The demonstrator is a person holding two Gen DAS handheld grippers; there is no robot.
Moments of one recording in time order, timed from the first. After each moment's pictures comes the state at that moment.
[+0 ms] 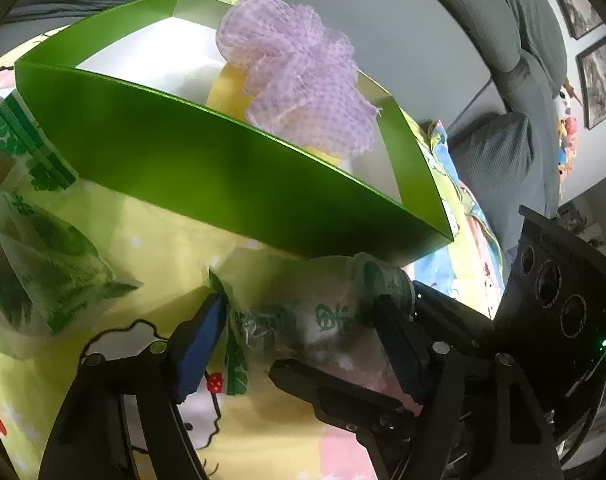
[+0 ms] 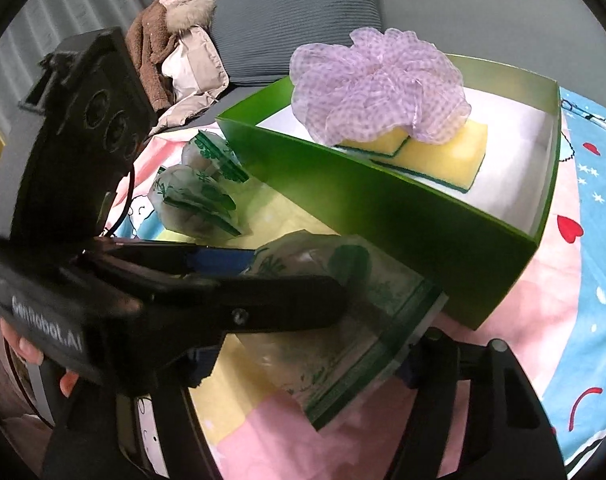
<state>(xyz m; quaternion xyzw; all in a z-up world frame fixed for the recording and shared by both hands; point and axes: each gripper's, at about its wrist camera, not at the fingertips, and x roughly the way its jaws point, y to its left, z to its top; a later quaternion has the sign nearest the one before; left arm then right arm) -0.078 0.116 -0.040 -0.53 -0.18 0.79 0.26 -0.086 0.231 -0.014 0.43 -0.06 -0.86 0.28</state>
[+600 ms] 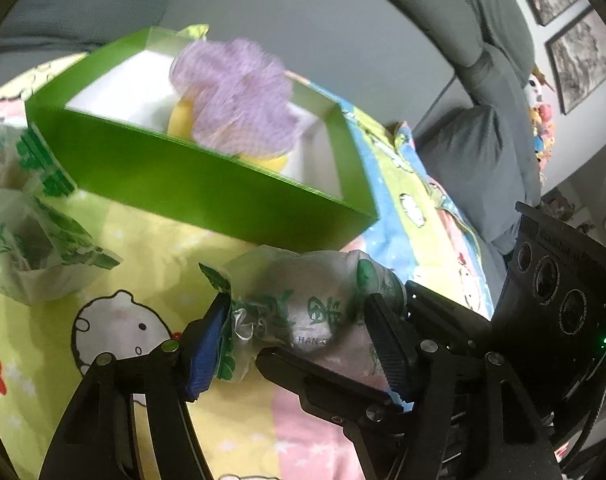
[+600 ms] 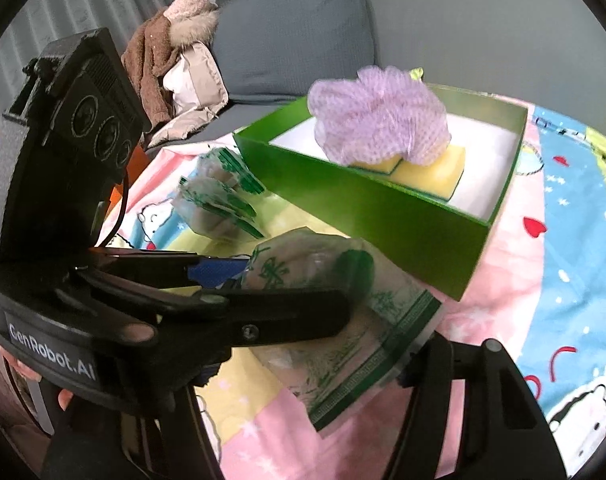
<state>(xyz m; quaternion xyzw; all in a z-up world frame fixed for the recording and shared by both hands) -0.041 0.126 0.000 -0.49 -0.17 0.80 0.29 -0.051 0.230 0.021 0.40 -0.05 -0.88 0.25</state>
